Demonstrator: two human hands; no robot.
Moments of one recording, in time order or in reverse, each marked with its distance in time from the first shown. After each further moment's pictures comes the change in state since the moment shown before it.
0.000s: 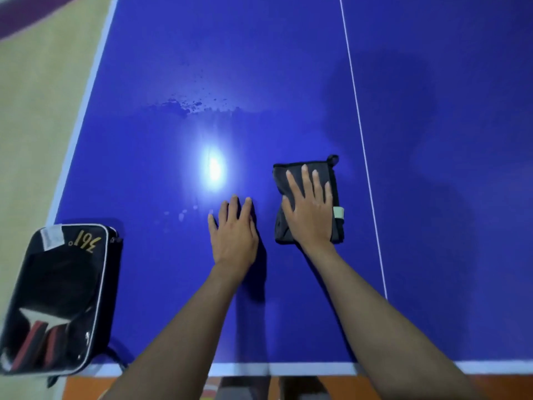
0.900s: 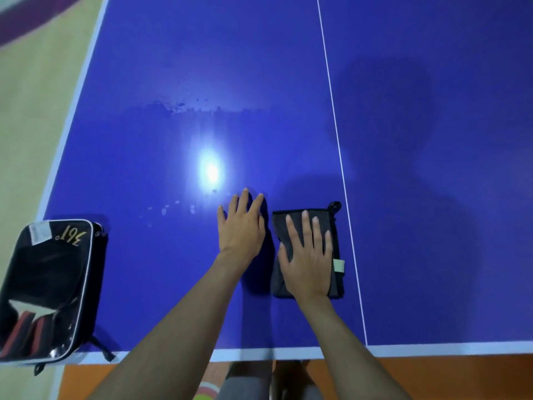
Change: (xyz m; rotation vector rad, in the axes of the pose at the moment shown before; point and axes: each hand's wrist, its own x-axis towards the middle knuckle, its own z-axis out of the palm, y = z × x) left_hand -0.017 0.058 -0.003 0.074 -0.122 0.123; right_hand -0.136 0.035 -0.020 -0.006 -0.053 0.084
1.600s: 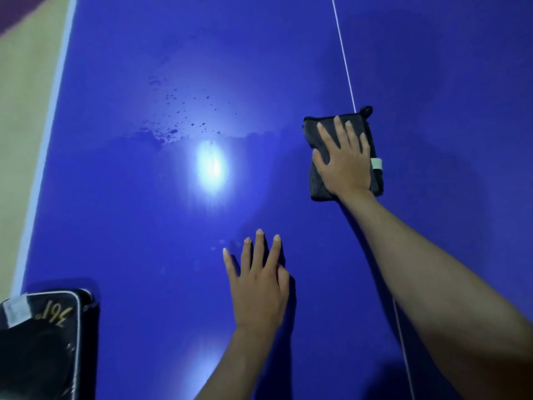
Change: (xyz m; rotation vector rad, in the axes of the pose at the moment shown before) left_hand 0.024 -0.002 0.023 0.031 0.173 0.020; right_hand 0.325 0.040 -0.003 -0.008 0.108 -0.046
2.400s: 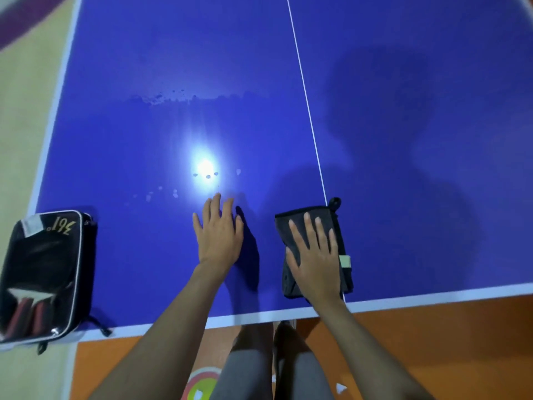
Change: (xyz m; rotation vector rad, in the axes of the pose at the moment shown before) left_hand -0.087 0.007 -0.028 -0.147 -0.078 -0.130; right_hand -0.391 0.008 -0.045 -0.032 -0.138 -0.026
